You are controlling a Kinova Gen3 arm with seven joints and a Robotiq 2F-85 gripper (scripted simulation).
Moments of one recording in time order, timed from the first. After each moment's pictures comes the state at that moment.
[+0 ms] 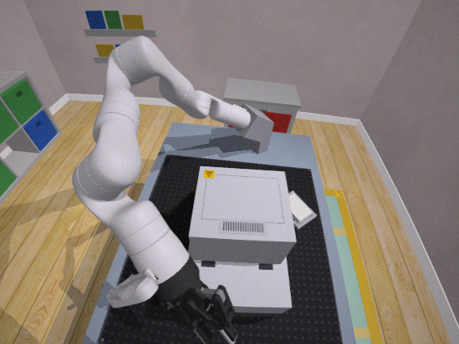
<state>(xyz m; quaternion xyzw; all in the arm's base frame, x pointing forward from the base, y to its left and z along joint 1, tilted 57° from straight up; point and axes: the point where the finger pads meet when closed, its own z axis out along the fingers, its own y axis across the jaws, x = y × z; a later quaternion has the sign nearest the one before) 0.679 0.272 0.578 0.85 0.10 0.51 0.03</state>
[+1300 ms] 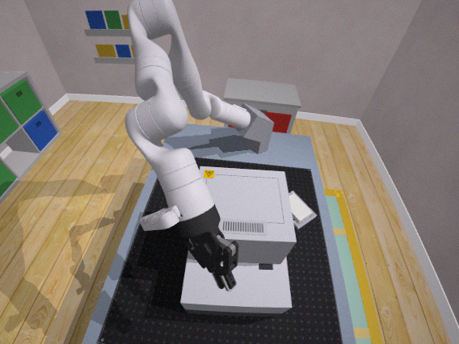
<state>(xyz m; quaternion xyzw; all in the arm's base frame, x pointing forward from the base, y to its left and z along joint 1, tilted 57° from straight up) 0.601 0.263 0.533 0.83 -0.07 0.55 0.00</state>
